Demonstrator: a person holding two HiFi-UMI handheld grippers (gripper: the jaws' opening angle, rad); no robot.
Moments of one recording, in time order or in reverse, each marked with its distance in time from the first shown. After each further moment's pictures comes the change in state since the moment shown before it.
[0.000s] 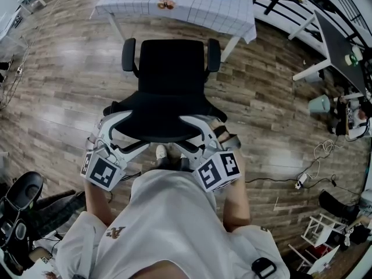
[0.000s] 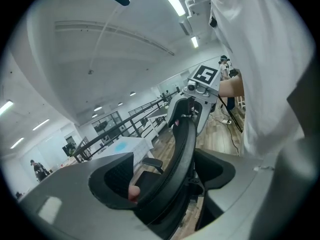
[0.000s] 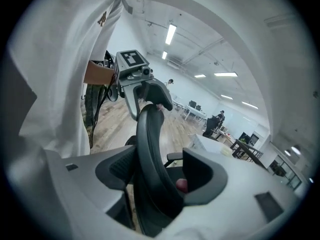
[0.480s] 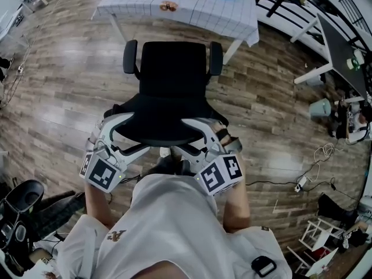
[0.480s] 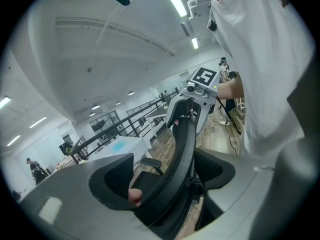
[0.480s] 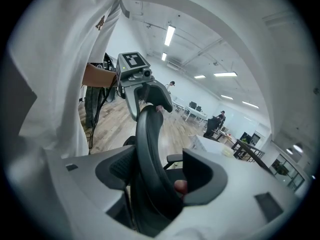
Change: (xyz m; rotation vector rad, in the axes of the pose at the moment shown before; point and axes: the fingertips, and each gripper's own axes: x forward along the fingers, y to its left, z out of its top) left arm 0.003 0.012 -0.003 -0.012 -0.006 -0.029; right arm 0.008 -0.010 0.001 0.005 -0.021 0.007
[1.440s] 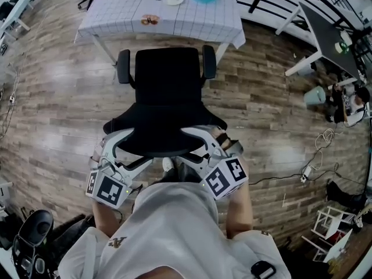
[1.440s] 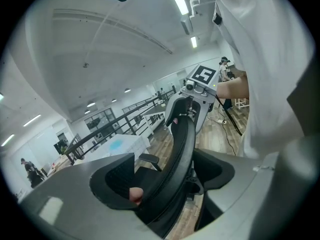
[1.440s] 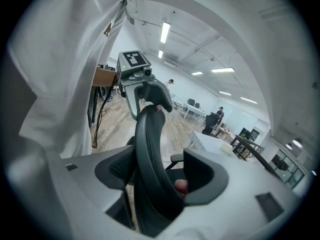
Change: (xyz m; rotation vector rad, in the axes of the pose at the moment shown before) left arm 0.034 0.042 -0.010 -0.001 0.029 -0.057; right arm 0.017 -0.046 -0.020 0.035 0.027 -0.002
